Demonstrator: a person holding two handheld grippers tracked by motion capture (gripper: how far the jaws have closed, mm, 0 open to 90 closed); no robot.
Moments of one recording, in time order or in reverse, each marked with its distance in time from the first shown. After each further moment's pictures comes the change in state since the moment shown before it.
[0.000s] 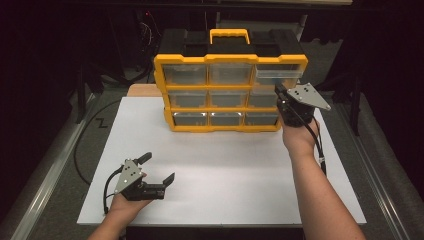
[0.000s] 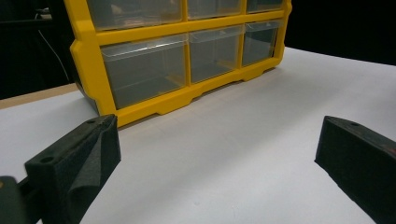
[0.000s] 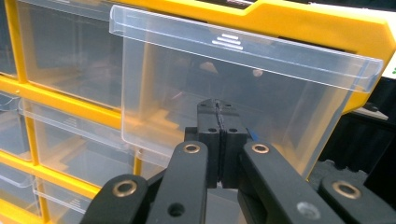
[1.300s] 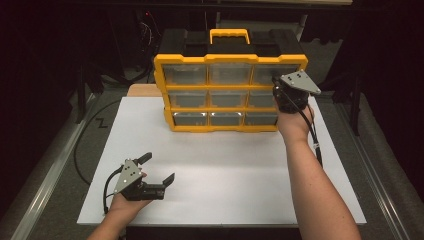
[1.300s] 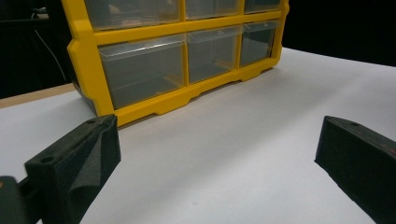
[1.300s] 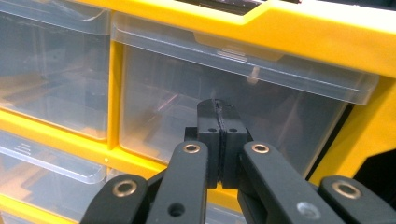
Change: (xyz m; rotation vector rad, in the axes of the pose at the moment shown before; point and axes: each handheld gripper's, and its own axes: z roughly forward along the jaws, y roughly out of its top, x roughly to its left) left arm 0.001 0.000 0.000 -0.002 -0.009 -0.003; right arm -0.003 0.012 0.035 0.030 -0.044 -0.014
